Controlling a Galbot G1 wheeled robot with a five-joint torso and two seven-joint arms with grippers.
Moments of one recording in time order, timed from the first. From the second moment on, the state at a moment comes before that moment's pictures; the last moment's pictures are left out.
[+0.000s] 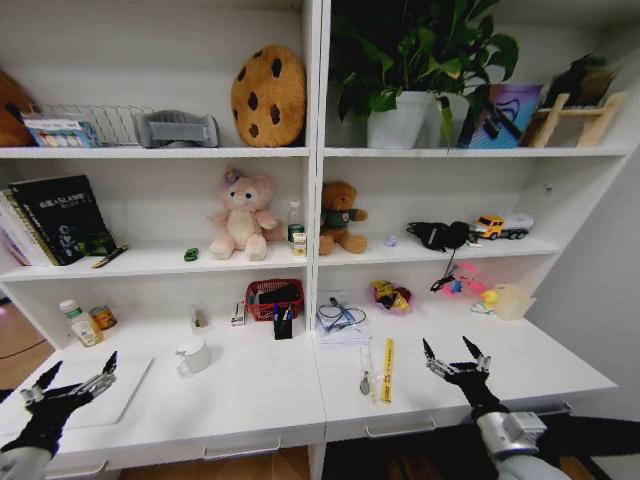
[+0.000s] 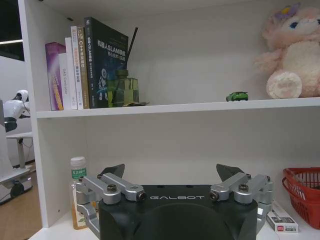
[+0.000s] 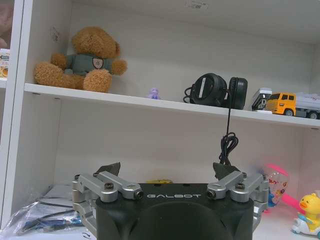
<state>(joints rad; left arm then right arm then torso) 2.04 -1.07 -1.19 -2.18 -0.75 -0.06 -0.10 -1.81 0.99 0.75 2.13 0.47 0.16 0.16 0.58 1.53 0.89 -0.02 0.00</state>
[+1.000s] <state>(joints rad) 2.04 -1.07 -1.19 -2.18 -0.75 -0.06 -0.10 -1.81 0.99 0.75 2.12 0.47 0.16 0.16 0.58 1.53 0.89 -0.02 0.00</state>
